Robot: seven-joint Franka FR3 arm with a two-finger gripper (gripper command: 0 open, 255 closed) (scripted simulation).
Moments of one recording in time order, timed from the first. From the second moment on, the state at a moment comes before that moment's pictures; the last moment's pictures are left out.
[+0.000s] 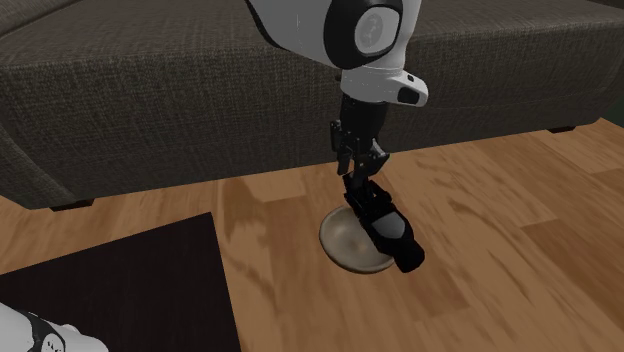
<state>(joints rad) 0.00 0.26 0.23 -2.13 -0.10 2.27 0.17</state>
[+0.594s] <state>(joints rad) -0.01 0.26 0.23 -2.14 -0.10 2.27 0.17</state>
